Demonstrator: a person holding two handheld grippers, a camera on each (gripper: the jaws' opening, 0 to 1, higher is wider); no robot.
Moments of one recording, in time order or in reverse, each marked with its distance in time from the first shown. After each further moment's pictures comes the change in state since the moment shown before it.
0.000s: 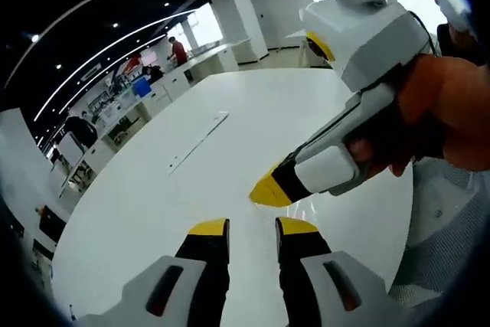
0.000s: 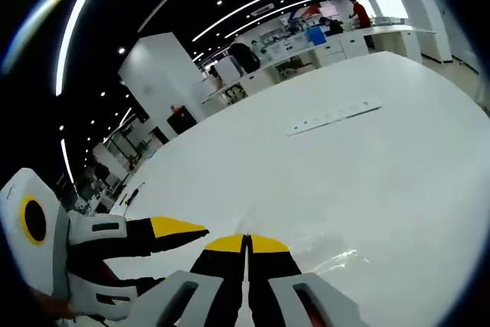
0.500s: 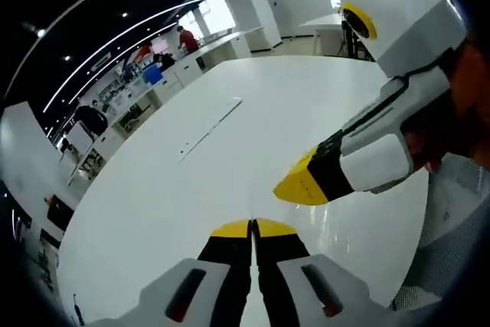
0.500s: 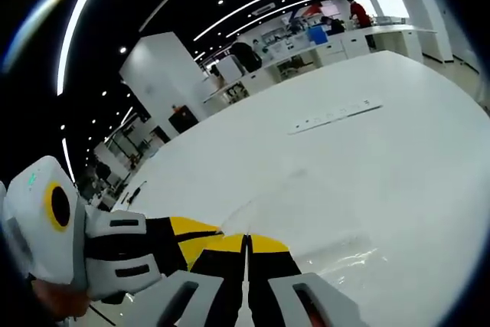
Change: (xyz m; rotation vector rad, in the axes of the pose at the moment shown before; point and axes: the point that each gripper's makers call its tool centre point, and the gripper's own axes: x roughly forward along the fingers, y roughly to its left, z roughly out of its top) left arm 0.003 0.016 -0.011 -0.019 0.060 0.086; right arm -0.003 0.004 -0.005 -0.002 0.006 0.009
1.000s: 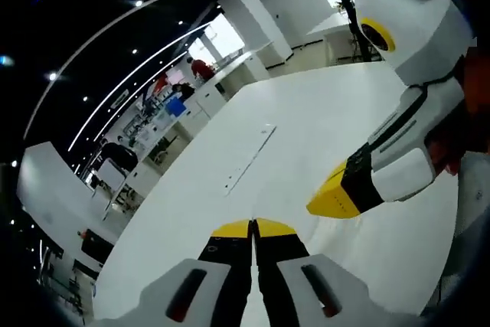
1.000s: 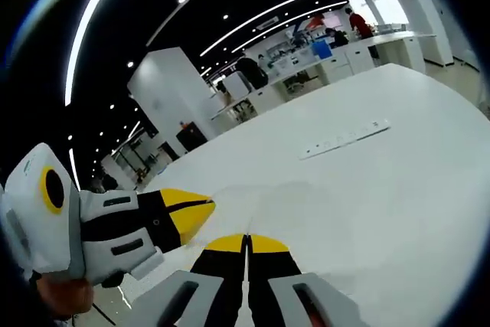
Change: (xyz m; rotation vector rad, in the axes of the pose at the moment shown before) left arm -0.025 0.055 0.063 0.160 -0.143 0.191; right arm -0.008 0.027 0.057 -0.005 -0.143 0.065
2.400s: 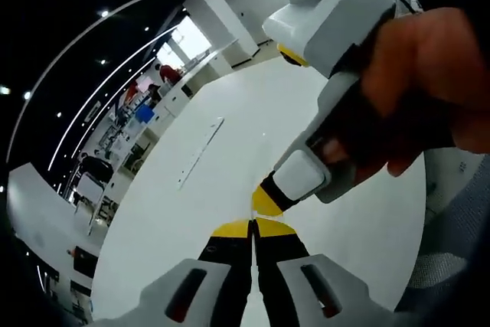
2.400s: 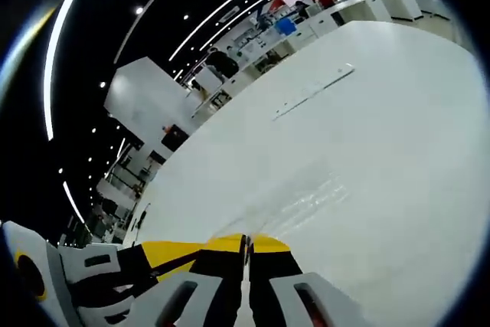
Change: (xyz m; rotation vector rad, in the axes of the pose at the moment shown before) left arm -0.012 -0.110 -0.046 0.079 0.046 -0.186; right arm -0.005 -0.044 -0.091 0.220 0.113 -0.085
